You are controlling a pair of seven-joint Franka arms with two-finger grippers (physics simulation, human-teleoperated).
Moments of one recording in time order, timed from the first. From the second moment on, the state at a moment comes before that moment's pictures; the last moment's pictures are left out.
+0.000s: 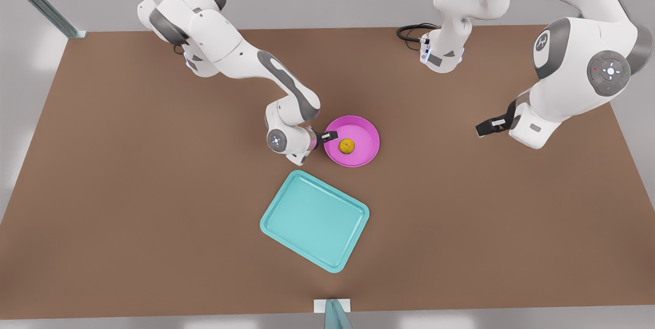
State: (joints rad) left arm -0.21 0.21 0.08 -1.33 -0.07 1.37 -0.39; right arm 0.54 0.69 0.25 -1.79 0.68 2.38 0.05
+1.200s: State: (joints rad) left arm -0.21 0.20 0.07 -1.33 -0.08 1.32 -0.39; right arm 0.23 0.76 0.22 -1.47 0.68 2.13 0.06
